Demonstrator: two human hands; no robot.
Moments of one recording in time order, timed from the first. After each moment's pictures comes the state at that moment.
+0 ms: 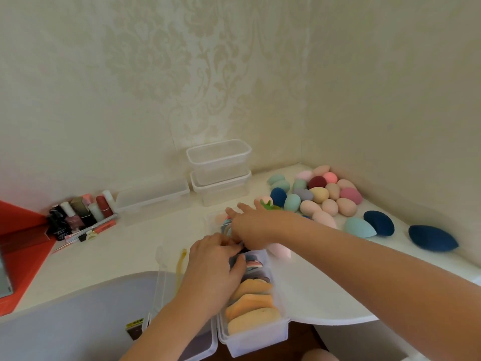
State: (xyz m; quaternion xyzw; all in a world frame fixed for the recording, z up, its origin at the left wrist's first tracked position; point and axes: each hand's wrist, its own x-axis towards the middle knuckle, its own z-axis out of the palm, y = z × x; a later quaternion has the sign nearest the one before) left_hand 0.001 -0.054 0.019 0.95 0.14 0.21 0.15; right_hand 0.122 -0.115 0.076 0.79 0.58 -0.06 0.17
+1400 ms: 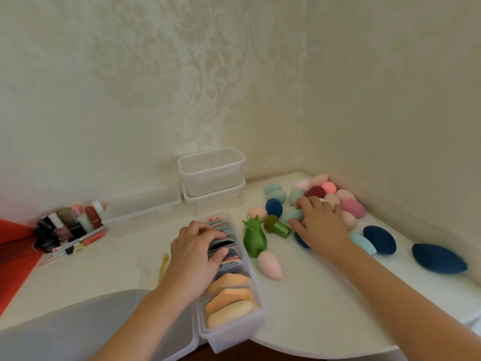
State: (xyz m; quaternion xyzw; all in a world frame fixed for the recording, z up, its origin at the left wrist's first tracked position) left_hand 0.040 -0.022 0.026 0.94 0.22 0.22 0.15; right_hand 0.248 -0.188 -0.002 0.93 0.32 0.15 -0.11
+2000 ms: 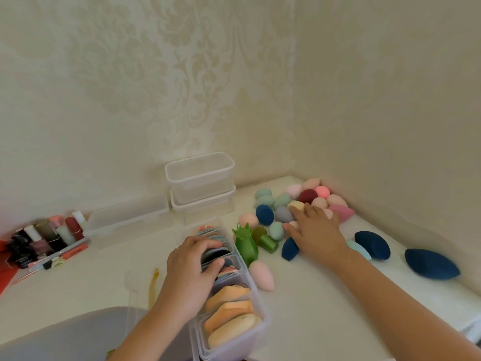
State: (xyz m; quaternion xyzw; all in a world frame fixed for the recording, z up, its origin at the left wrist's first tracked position) left_hand 0.048 -0.029 0.015 0.91 0.22 0.23 0.27; right_hand 0.257 -0.193 -0.003 0.94 0.32 0.09 -0.07
